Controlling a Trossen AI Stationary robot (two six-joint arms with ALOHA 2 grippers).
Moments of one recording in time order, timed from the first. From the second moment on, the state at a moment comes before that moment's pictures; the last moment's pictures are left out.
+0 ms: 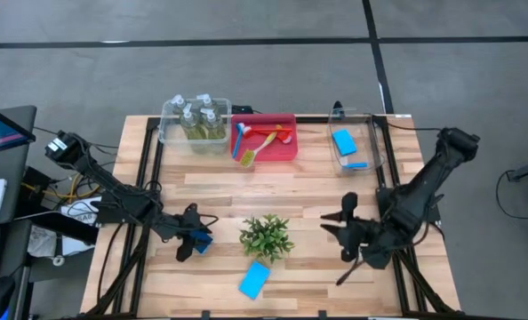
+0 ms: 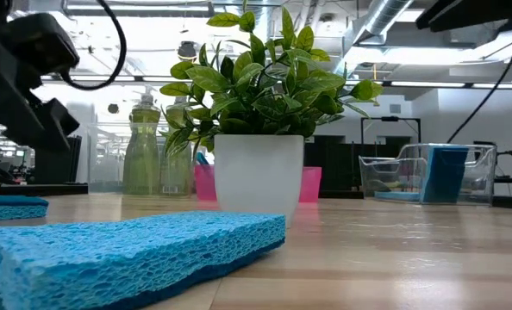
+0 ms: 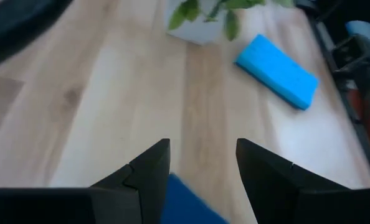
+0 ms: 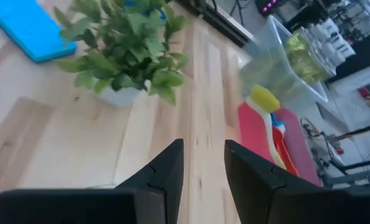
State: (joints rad) left arm -0.64 1.06 0.24 0.16 -0.33 -0.61; right arm 0.84 1.05 0.79 -0.55 1.01 0.10
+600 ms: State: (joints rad) left arm -0.65 1.06 0.63 -0.64 -0.29 -0.71; right arm 0.91 1.13 0.79 -0.51 0.99 0.17
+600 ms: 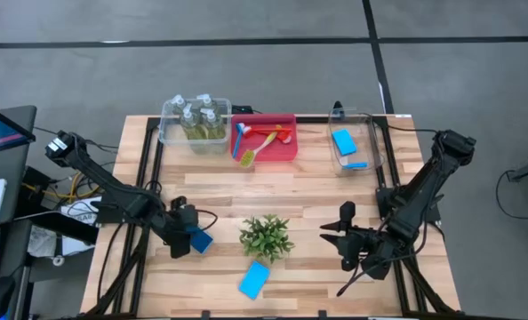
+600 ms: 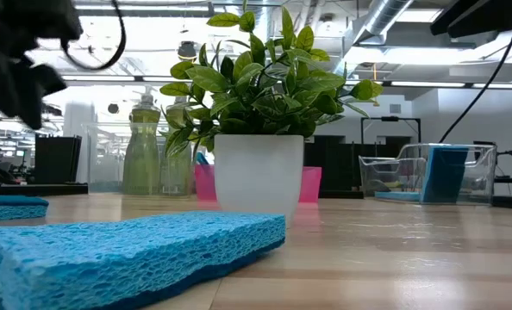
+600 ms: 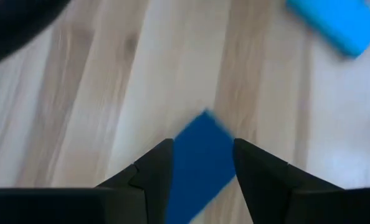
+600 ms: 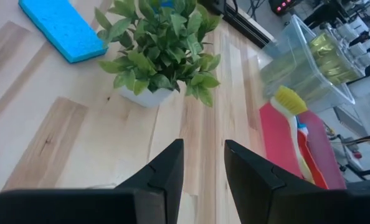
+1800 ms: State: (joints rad) left arm -0.69 1.48 0.60 -0.53 -0.45 -0.66; right arm 0.91 1.13 0.79 -0.51 0.99 0.19
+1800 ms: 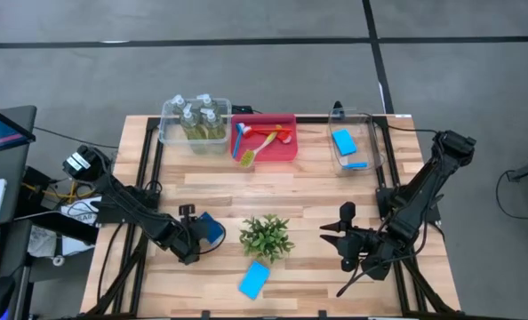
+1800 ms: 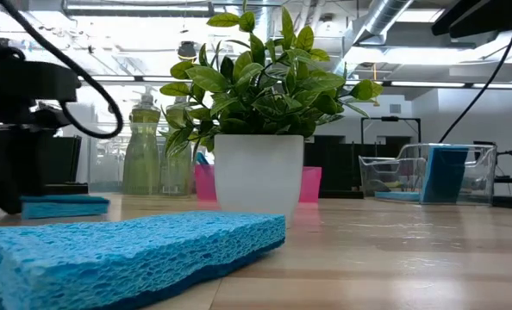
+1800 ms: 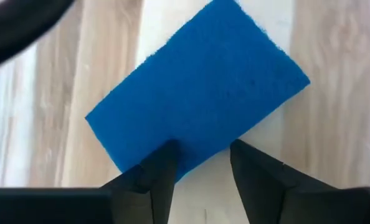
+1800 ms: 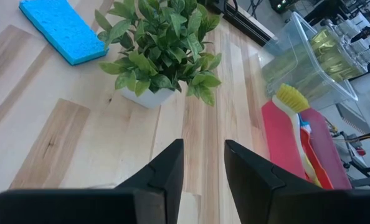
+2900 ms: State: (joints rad) left arm -0.67 0.98 0.60 -0.42 -0.70 -0.79; right arm 0.84 1.13 0.79 -0.44 0.99 0.18
